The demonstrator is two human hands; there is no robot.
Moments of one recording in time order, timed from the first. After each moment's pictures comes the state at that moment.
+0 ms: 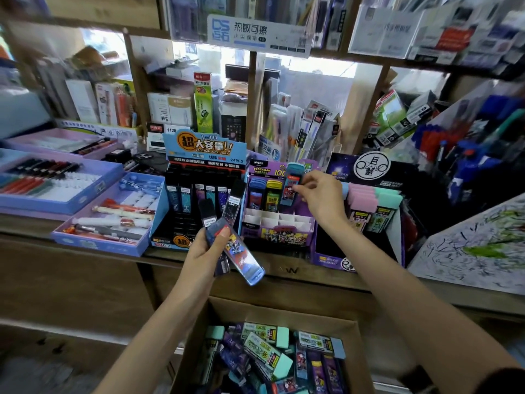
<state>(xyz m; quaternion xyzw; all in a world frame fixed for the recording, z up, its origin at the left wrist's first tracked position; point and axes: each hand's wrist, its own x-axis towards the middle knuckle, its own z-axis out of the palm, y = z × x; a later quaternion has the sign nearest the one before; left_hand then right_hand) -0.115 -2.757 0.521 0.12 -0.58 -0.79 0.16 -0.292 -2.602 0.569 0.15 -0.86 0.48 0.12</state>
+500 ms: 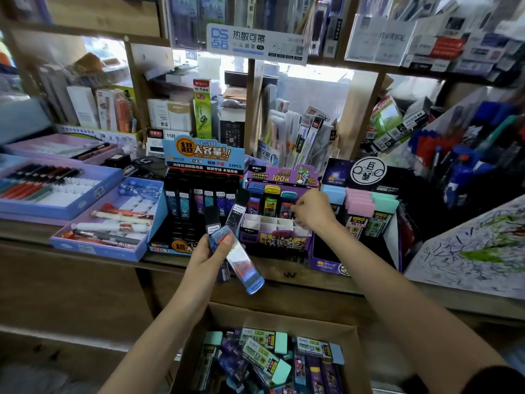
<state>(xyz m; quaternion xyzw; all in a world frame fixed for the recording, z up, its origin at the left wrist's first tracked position) -0.117 -2.756 0.512 0.13 -0.61 -0.77 0.14 -0.298 -2.606 0.560 0.13 -0.94 0.32 0.02</state>
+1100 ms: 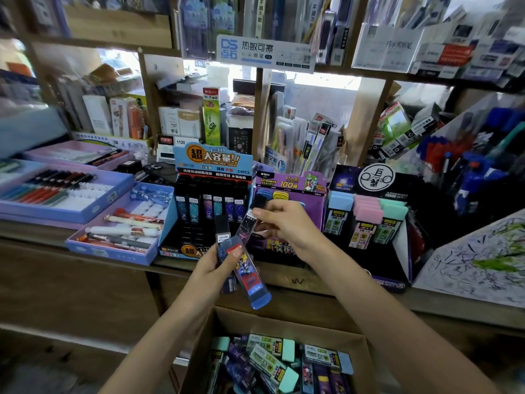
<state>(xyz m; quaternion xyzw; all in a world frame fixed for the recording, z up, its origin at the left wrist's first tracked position) -0.111 -2.766 0.508 0.07 -0.64 -0.75 0.10 -0.224 -2.639 0.579 0.21 -0.71 0.64 -0.18</state>
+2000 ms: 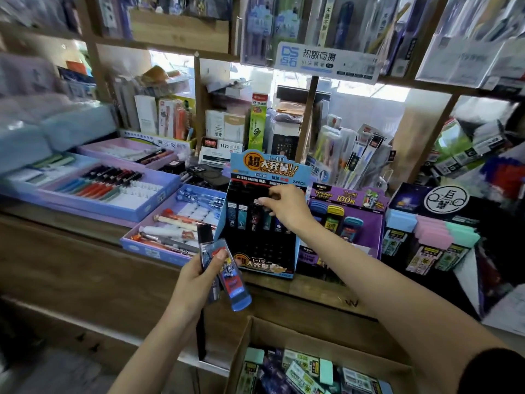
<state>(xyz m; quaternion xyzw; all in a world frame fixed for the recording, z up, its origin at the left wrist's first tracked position) -0.084 -2.862 0.494 0.16 -0.61 -0.74 0.21 -0.263 -2.763 0.578 0.32 -0.86 0.41 0.02</state>
